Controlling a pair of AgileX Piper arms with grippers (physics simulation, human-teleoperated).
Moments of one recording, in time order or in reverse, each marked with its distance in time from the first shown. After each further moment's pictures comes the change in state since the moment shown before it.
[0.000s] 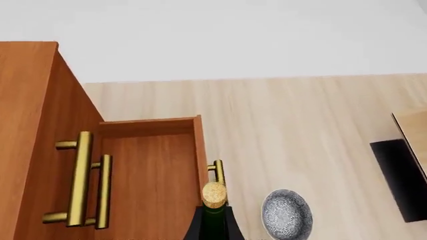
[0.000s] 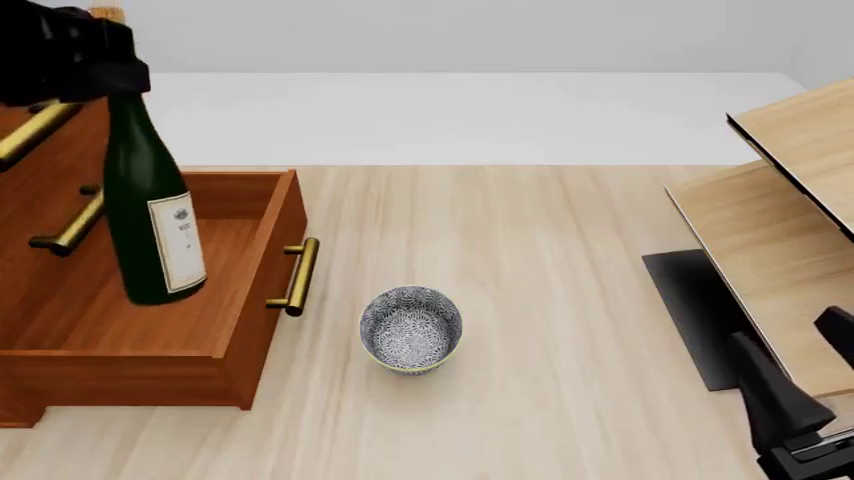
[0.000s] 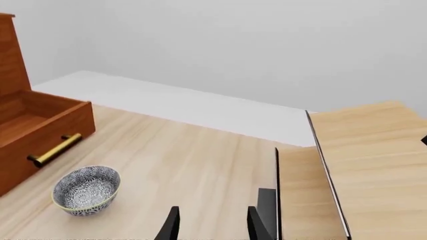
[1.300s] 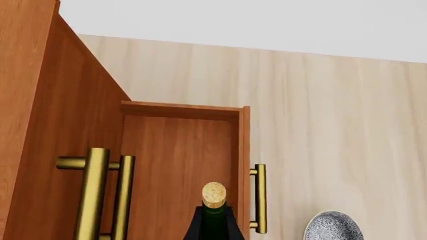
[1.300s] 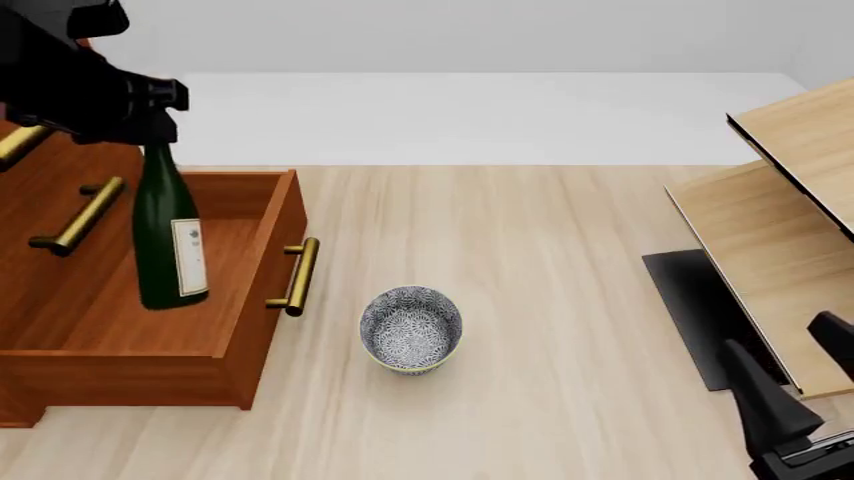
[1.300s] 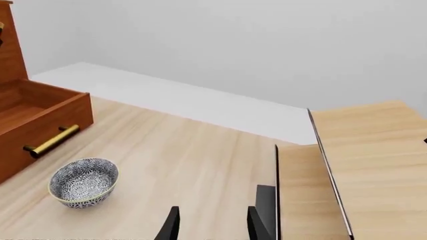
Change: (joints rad) left arm 0.149 0.329 -0.070 -0.014 0.014; right arm 0.003 0.000 0.018 -0.001 -0.030
